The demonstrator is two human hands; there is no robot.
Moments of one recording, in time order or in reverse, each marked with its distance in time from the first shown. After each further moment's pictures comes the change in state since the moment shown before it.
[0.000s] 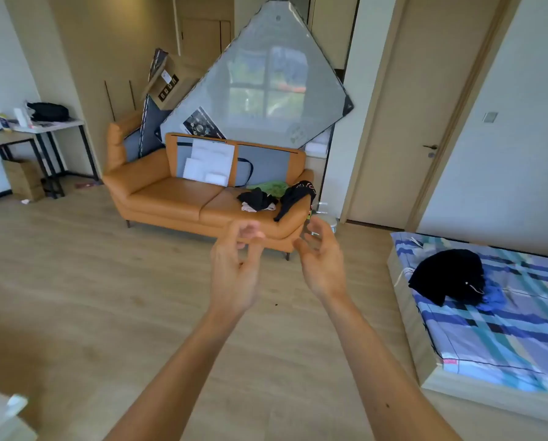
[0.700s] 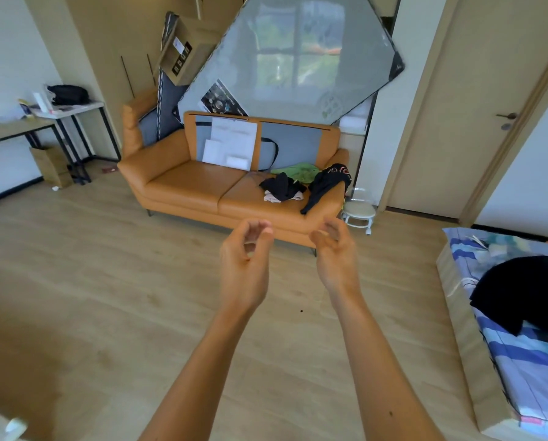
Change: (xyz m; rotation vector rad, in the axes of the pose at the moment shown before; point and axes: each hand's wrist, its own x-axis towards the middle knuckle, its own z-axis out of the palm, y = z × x) left_hand 0.176 -0.179 0.111 -0.043 0.020 -0.212; right_hand 0.239 0.122 0.083 0.194 -0.005 0.236
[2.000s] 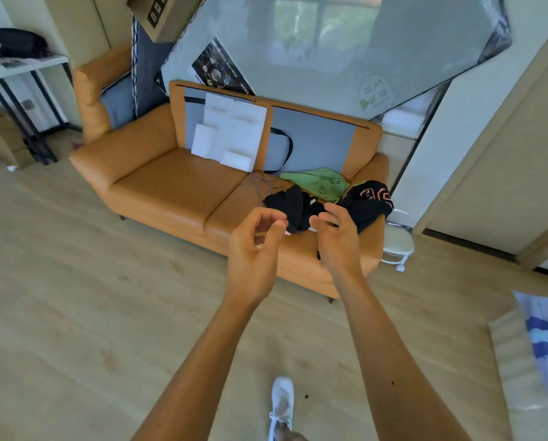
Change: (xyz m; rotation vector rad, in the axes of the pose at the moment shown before) left_hand 0.562 -0.315 0.154 -0.040 -0.022 -0.092; right_hand 0.634 0.118 0.242 -0.137 -0.084 0.055
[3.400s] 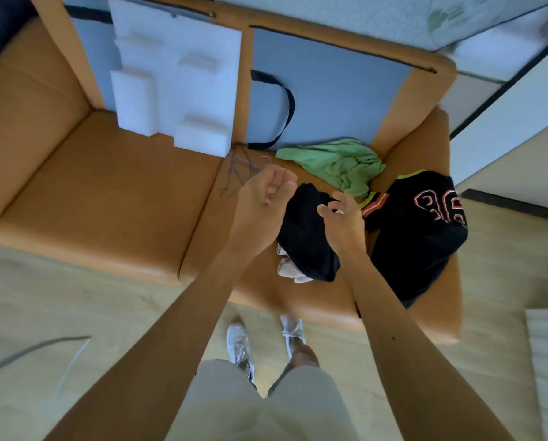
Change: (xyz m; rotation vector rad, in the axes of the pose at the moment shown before) left_hand 0.650 -0.402 0.054 0.136 -0.369 -0.279; right_hand 0.612 0.167 0.280 -0.282 0.078 0.420
